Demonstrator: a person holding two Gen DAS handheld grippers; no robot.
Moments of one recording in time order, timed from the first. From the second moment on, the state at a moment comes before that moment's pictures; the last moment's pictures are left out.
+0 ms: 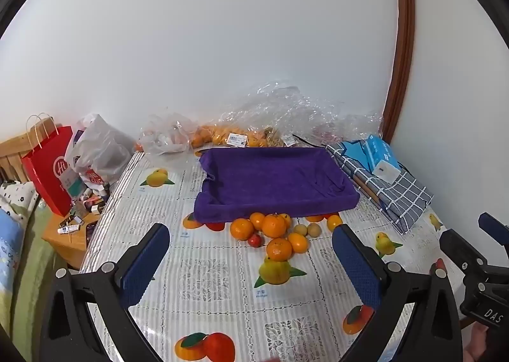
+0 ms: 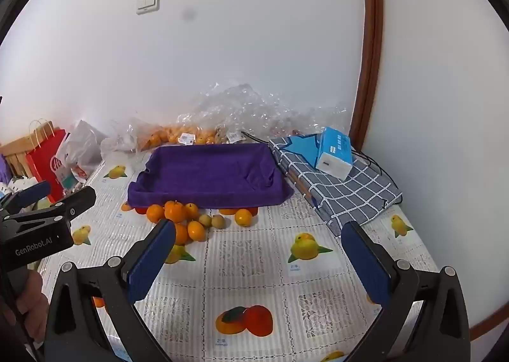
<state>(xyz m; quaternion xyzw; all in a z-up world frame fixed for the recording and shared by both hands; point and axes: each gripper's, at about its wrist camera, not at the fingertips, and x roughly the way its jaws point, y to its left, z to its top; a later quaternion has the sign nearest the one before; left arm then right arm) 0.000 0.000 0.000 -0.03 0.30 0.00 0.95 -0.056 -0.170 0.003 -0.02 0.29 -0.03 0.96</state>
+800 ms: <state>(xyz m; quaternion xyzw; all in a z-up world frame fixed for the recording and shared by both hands) -0.005 0.002 0.002 -0.03 0.29 0.00 0.96 -0.057 -0.172 0.005 -0.02 0.29 -0.02 0.96</state>
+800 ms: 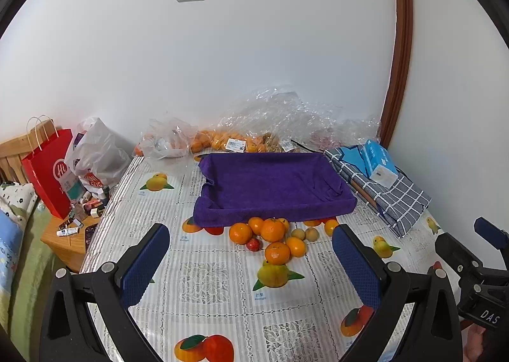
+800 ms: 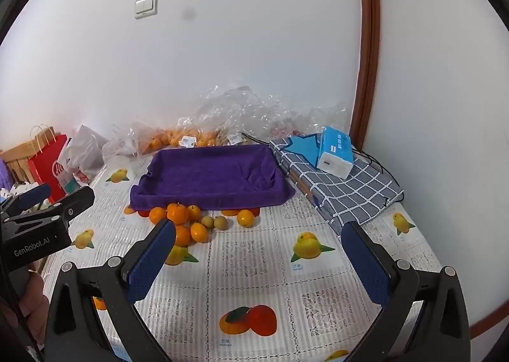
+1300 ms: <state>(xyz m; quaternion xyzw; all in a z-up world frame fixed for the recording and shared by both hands) -0.005 0.003 0.007 -0.03 0.29 0.00 0.96 -0.059 -0.166 0.006 -0.02 0.28 -0.02 0.96</state>
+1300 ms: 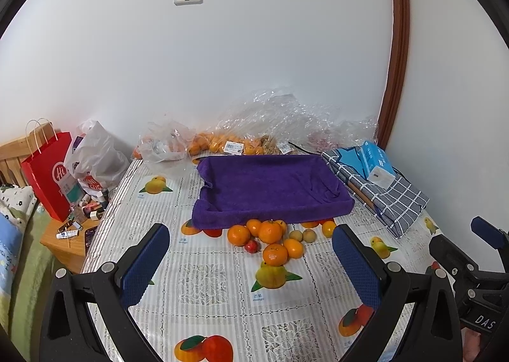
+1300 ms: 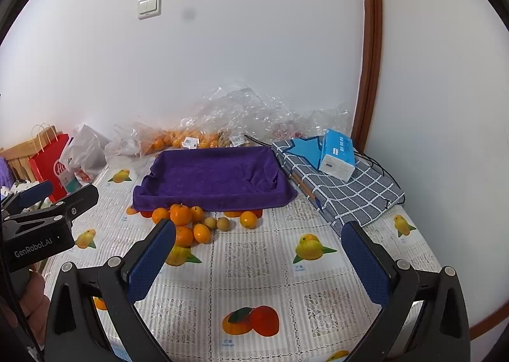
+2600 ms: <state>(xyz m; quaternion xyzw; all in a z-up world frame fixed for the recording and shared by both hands) -0.013 0.005 0.017 -0.03 0.28 0.00 0.96 -0.063 -0.160 0.012 -0.03 0.28 -0.01 0.96</state>
